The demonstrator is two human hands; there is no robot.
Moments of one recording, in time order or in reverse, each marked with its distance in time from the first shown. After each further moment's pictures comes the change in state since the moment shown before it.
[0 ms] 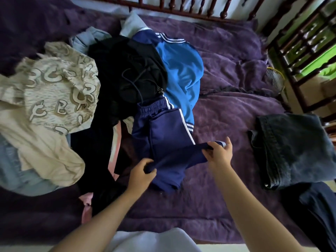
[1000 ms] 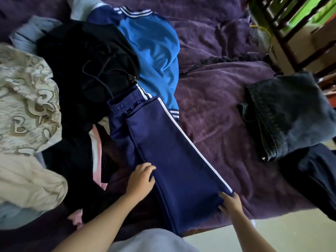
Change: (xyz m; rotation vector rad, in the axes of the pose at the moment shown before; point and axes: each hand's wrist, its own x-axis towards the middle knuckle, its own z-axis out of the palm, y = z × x) left_hand 0.029 -0.042 0.044 0.722 -0.321 0.422; right_hand 0.053 0.132 -0.189 -0.541 0.261 0.408
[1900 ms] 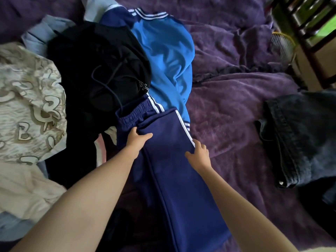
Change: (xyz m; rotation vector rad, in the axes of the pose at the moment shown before) left_hand 0.154 -0.027 -0.076 -0.892 0.158 -0.718; right_hand -0.055 -0.169 0.138 -0.779 -0.226 -0.742
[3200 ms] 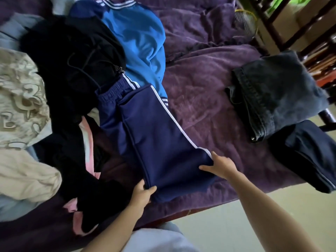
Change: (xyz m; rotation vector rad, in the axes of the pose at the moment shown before) left_hand -0.194 -0.163 0.026 -0.126 -0.251 -0.304; right_hand -0.086 0.175 -0.029 -0.560 -0.080 0.012
